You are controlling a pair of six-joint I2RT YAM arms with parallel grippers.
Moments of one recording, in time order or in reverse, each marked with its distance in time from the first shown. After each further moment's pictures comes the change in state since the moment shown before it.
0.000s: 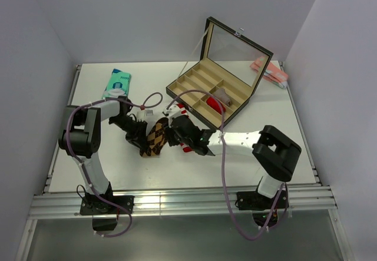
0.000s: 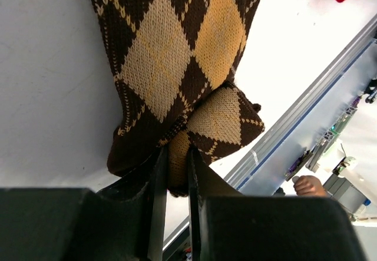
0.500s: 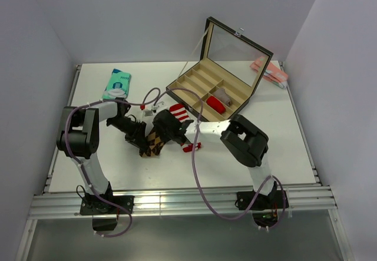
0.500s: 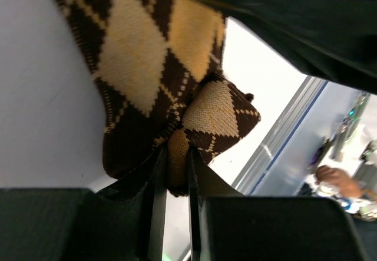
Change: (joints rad) left arm 0.027 -0.019 -0.033 0.007 0.079 0.181; right arm -0.018 0.340 0.360 -0.232 0.012 0.042
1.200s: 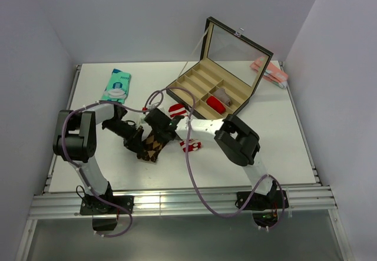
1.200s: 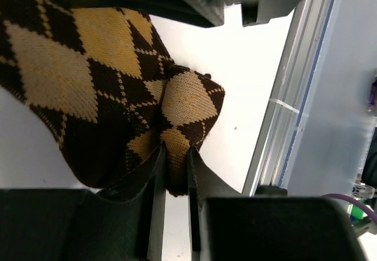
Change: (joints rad) left arm 0.021 -0.079 -0.050 -0.174 0.098 0.518; right arm 0.035 0.060 0.161 -0.249 0.014 0.162
